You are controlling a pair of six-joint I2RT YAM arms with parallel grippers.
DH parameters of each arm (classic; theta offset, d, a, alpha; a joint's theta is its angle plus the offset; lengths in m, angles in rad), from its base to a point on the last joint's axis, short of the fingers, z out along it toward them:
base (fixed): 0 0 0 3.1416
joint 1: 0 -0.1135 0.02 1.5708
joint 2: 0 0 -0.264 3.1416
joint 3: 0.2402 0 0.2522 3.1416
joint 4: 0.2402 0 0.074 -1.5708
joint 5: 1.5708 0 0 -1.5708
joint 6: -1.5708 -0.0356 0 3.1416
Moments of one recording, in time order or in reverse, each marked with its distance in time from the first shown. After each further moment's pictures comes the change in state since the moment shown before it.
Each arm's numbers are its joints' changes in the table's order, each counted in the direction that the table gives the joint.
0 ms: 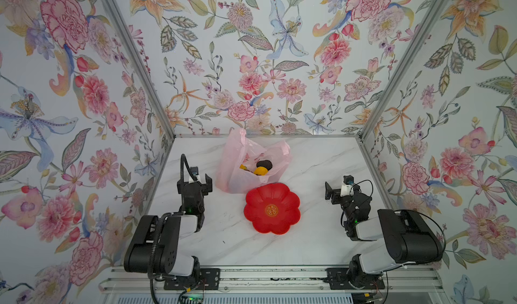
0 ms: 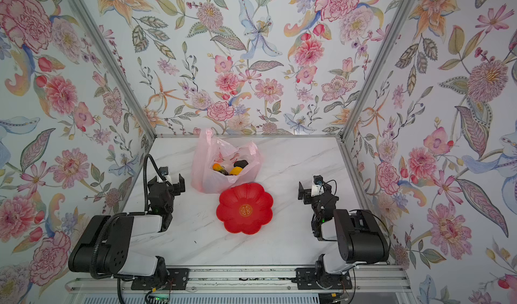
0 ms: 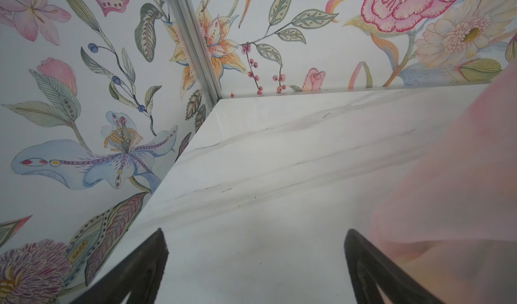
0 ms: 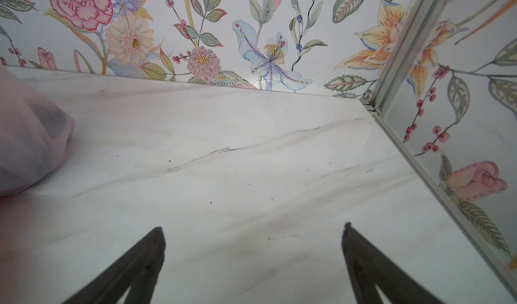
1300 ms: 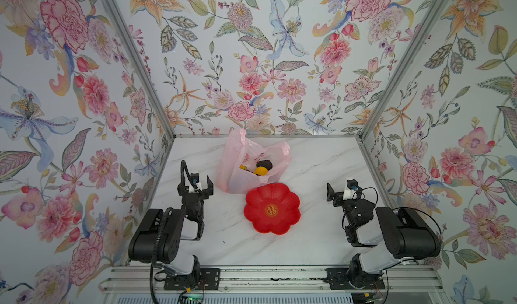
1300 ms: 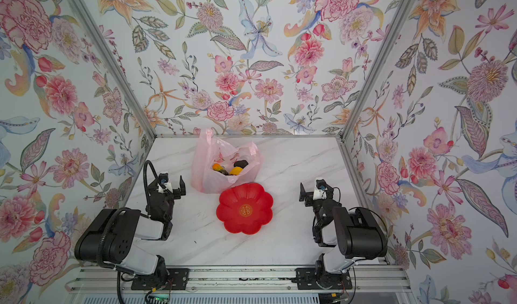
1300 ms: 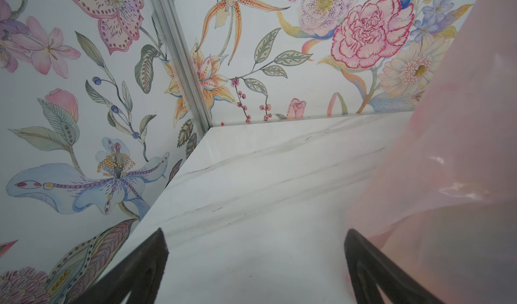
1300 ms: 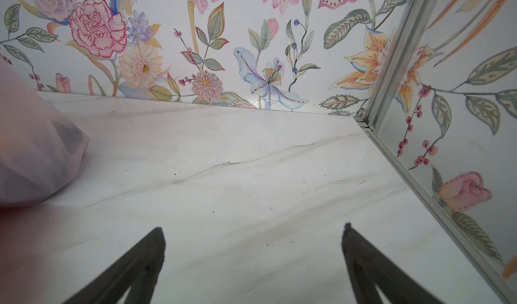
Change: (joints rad) left arm -0.006 0.074 -0.131 -0.373 0.078 -0.036; right arm 0.025 0.038 -0.016 -0.129 -0.024 -0.022
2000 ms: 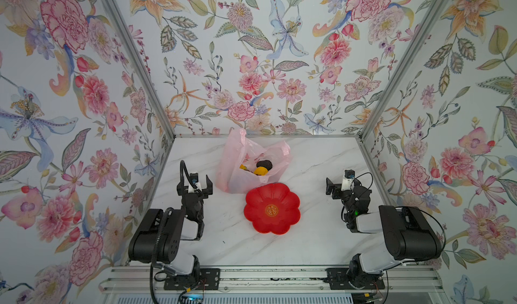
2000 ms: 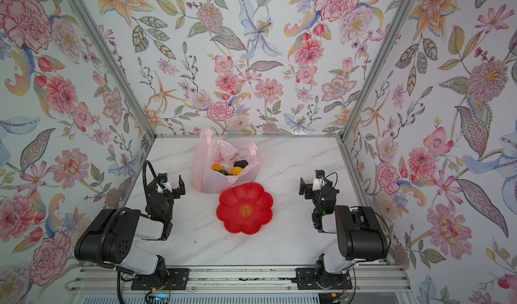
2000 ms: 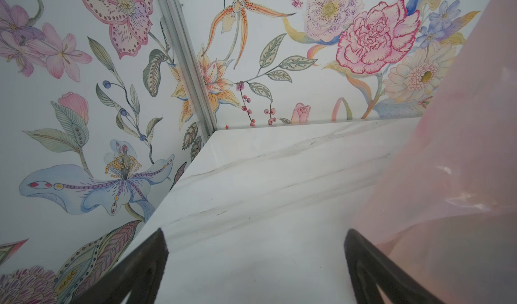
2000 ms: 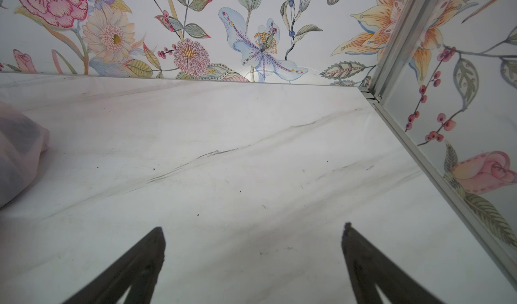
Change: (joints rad) left arm 0.000 0.000 0.000 -0.014 -0.019 0.000; right arm -0.001 -0.011 0.120 0.268 0.035 -0.012
